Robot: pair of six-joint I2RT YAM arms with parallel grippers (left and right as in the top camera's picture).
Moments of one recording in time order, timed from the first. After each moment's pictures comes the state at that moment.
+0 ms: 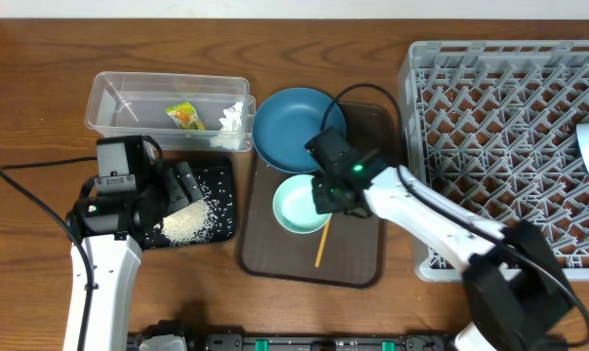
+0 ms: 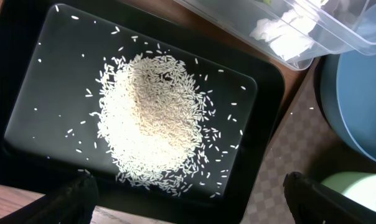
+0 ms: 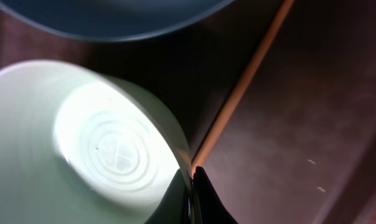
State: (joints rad) left arm 0.10 1.14 0.92 -0.89 0.05 -0.38; right arm 0.67 1.74 1.18 -0.73 -0.02 0.52
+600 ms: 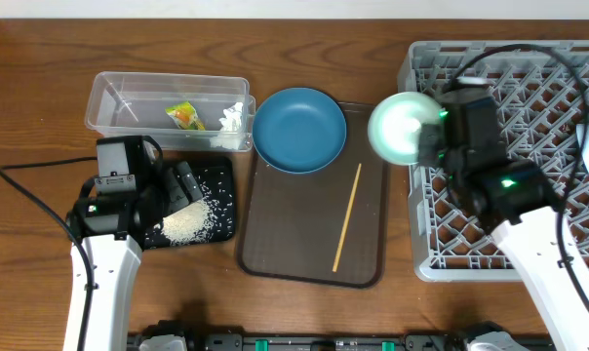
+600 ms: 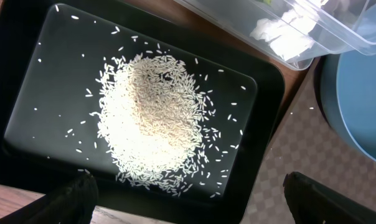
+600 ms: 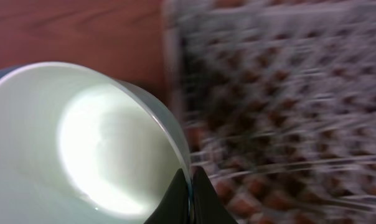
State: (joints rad) left arm 0.10 1.14 0.92 -0.89 0.05 -0.38; right arm 0.30 1.27 1.18 -0.72 0.32 0.28
